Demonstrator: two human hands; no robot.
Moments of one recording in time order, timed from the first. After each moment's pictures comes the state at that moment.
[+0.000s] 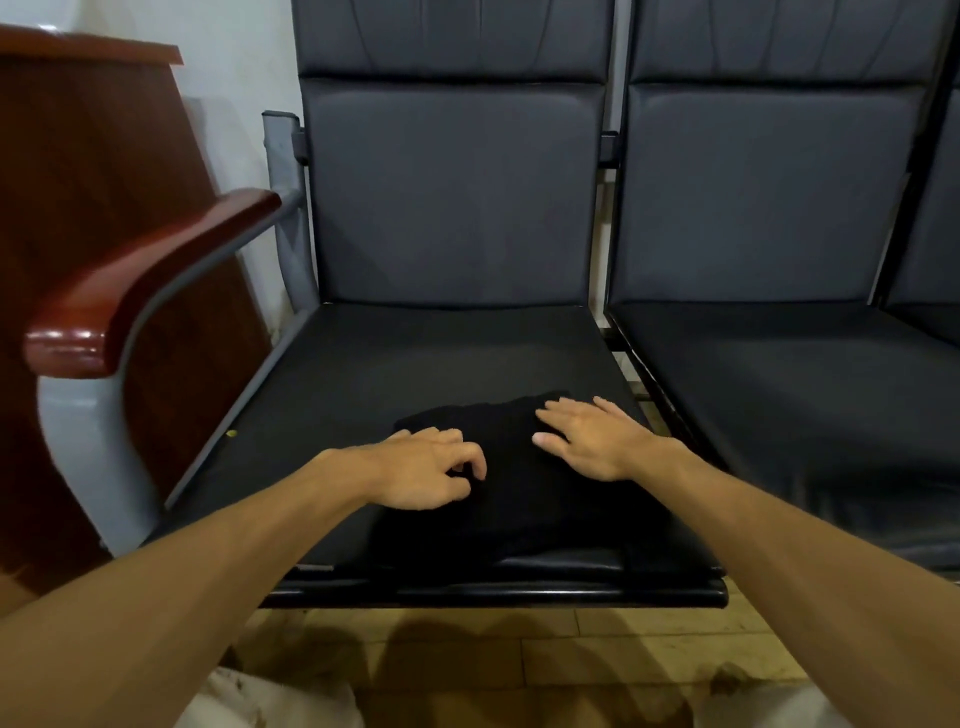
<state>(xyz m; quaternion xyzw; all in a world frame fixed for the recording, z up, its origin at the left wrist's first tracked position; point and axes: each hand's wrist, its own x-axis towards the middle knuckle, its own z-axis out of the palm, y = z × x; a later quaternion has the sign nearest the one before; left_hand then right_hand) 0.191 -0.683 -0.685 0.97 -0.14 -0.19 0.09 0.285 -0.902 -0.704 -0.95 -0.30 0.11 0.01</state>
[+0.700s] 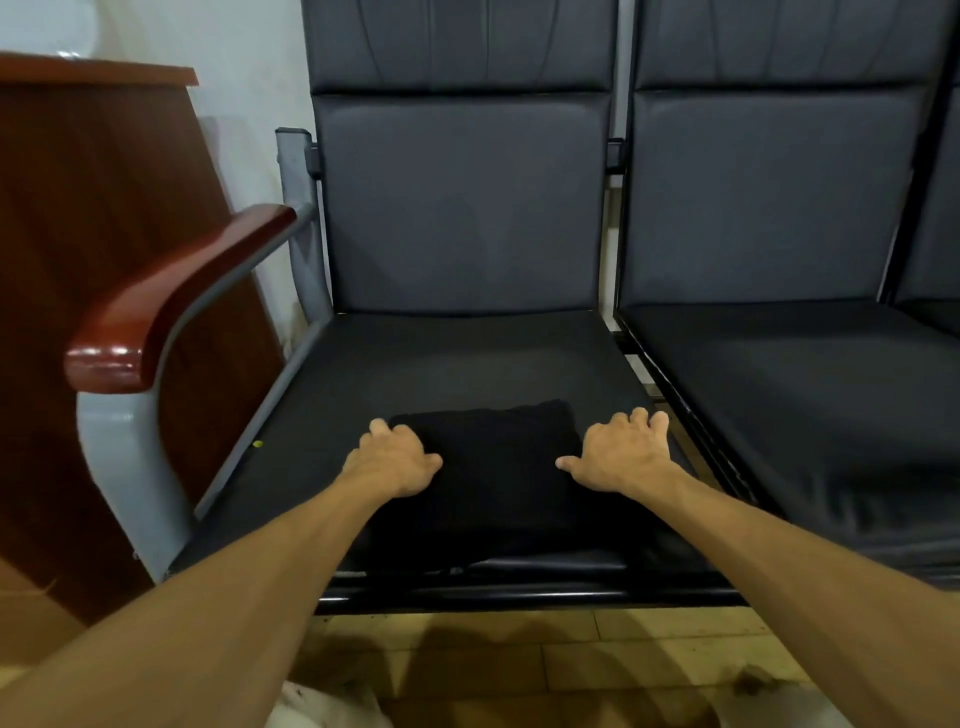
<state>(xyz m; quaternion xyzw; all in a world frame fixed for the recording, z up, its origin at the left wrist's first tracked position) 0.194 -0.661 -0.700 0.95 0.24 -0.13 0.14 0.259 -0.879 -0.703 -0.99 -0.08 0.07 -0.11</state>
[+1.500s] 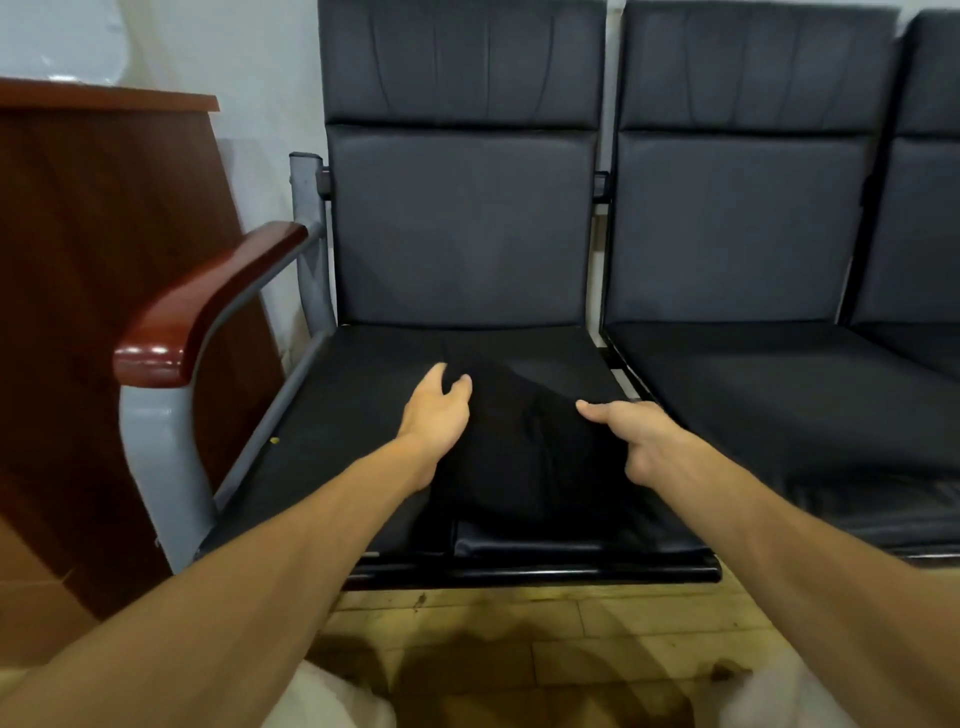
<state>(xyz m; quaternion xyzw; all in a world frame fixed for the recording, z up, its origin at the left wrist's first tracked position) 0.167 -0.700 -0.650 0.76 0.17 0.09 0.62 0.236 -0.892 -0.662 -0.72 0.18 0.17 0.65</state>
